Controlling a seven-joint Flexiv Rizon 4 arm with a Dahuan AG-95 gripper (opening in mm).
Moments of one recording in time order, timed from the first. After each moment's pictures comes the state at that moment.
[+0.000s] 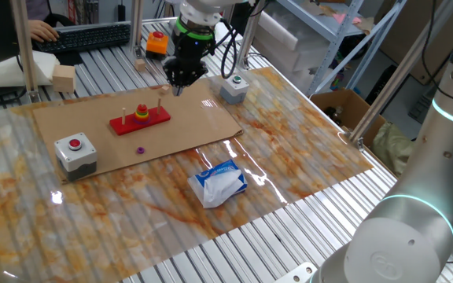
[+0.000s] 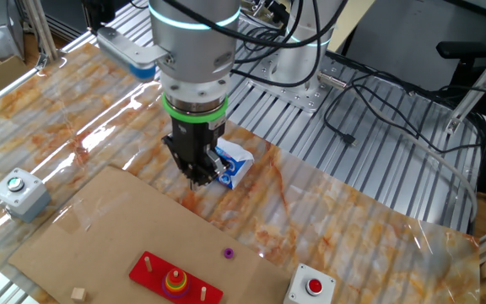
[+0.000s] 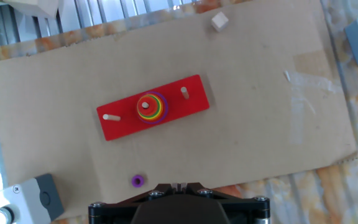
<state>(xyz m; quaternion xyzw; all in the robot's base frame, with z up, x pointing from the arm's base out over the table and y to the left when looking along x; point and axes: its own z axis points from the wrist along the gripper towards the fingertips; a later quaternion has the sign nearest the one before) 0.611 0.033 0.197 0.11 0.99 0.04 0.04</state>
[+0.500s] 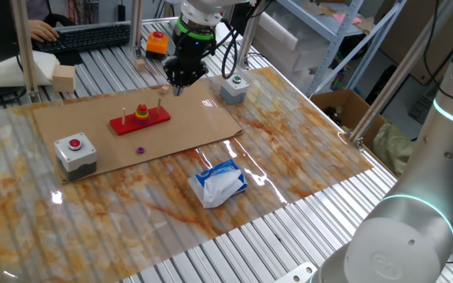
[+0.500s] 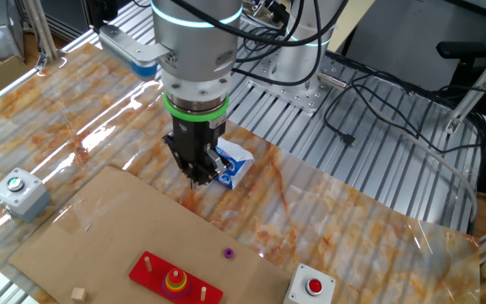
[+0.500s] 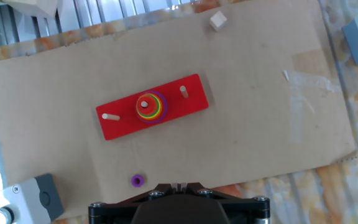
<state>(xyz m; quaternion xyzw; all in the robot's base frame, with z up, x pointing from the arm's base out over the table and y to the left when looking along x) 0.613 0.033 0.197 0.11 0.99 0.04 0.04</state>
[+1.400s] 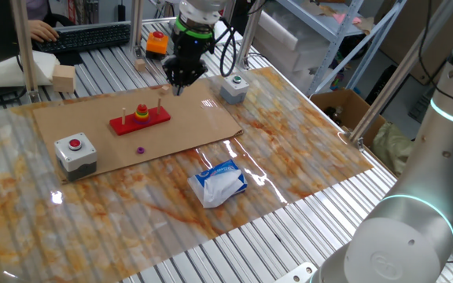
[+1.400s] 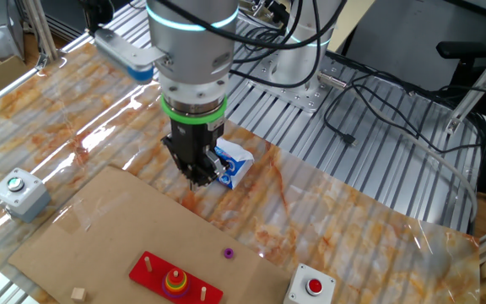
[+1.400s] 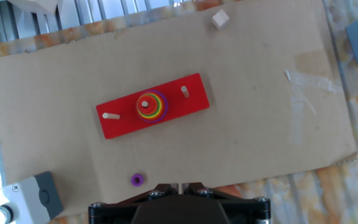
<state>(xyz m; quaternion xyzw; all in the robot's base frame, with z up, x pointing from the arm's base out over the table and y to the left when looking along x) 0.613 0.033 0.197 0.10 0.99 0.04 0.04</state>
